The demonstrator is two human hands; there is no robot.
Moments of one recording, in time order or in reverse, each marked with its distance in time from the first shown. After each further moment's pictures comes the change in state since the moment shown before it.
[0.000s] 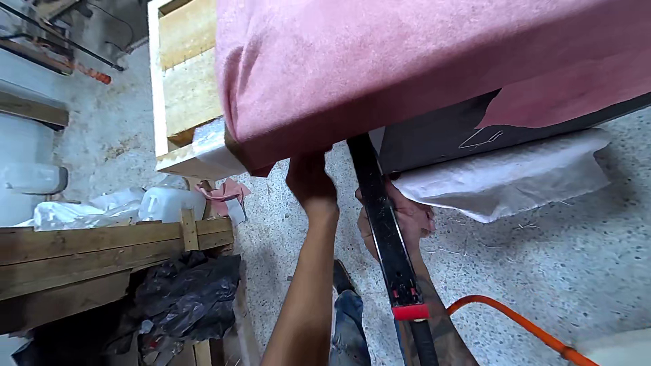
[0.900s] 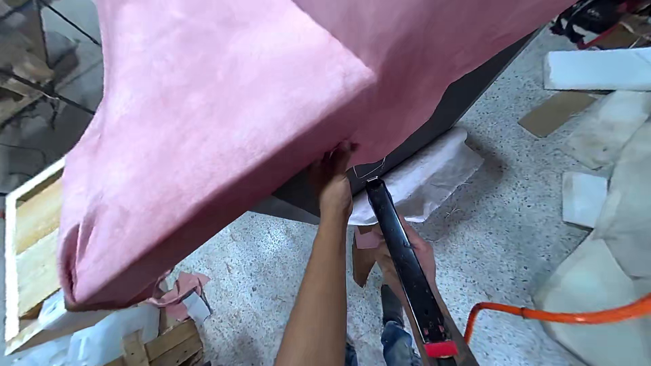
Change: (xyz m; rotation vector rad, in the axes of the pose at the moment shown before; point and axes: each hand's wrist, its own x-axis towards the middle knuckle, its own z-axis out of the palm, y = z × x) left_hand -0.089 0.064 0.258 -0.549 -0.532 -0.268; right_hand -0.161 -0.146 0.064 -0.245 0.117 -0.480
